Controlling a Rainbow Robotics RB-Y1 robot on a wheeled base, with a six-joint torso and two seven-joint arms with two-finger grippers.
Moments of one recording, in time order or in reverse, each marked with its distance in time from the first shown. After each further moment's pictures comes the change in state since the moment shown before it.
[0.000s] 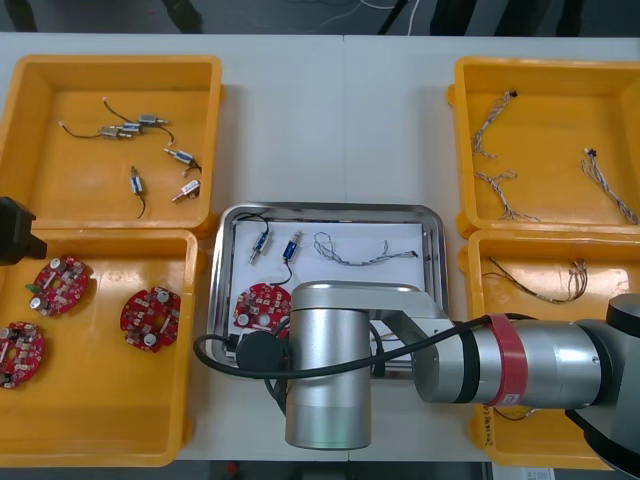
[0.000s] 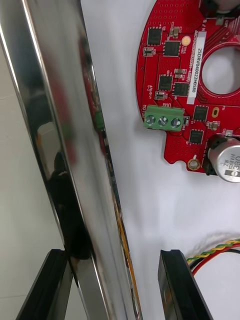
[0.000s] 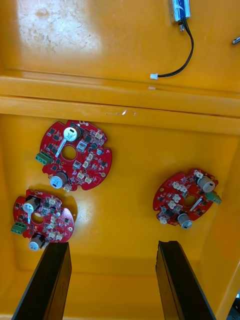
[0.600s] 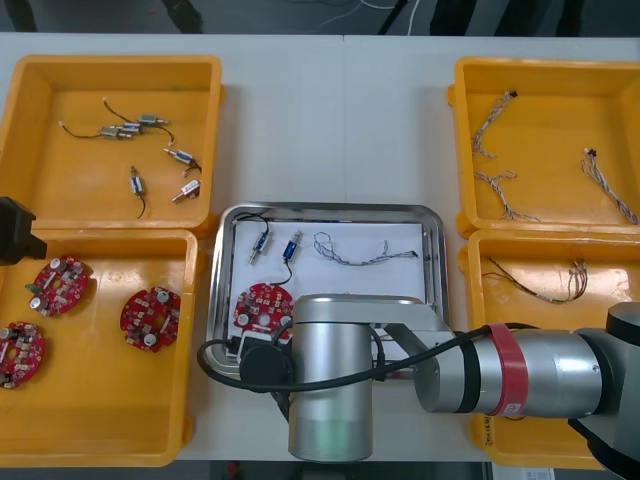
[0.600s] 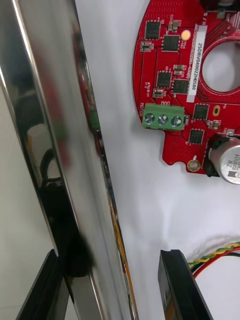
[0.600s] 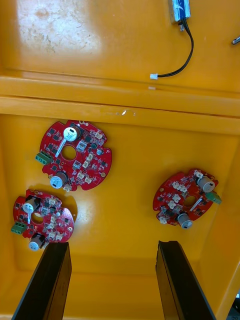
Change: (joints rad) right arm 0.023 -0.001 0.021 0.000 0.067 -0.016 0.000; left arm 0.000 0.000 0.000 0.000 0.000 0.000 0.000
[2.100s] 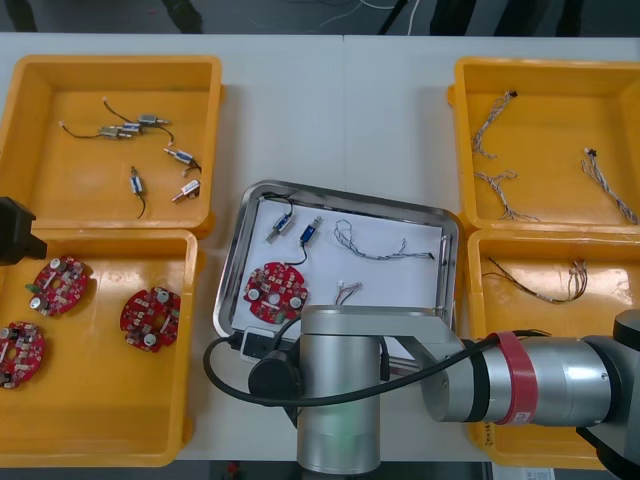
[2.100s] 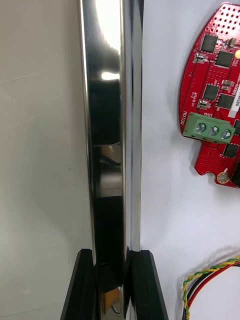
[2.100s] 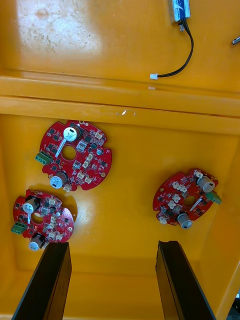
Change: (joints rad) right arm 0.024 -0.020 0.009 -0.034 0.090 -0.014 0.000; left arm 0.000 0.000 0.000 0.000 0.000 0.000 0.000
